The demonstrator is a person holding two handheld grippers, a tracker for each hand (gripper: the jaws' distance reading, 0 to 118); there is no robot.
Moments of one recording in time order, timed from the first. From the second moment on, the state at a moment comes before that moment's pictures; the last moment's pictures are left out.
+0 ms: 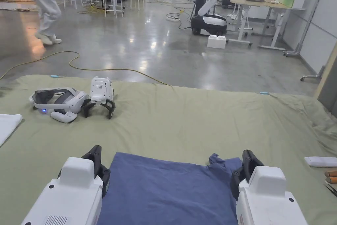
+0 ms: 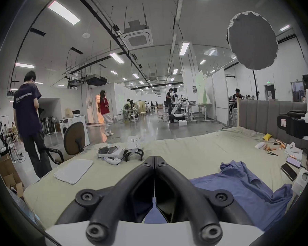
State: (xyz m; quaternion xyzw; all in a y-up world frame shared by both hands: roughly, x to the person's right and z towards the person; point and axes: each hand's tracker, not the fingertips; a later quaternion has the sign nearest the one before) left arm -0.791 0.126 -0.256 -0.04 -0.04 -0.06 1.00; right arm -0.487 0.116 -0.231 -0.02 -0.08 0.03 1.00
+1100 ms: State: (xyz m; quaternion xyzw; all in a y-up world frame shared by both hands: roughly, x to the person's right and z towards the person) left arm -0.803 -0.075 -0.677 -0.49 -0.08 -0.04 0.87; right arm -0.405 -0.011 -0.289 -0.24 -0.12 0.04 0.96
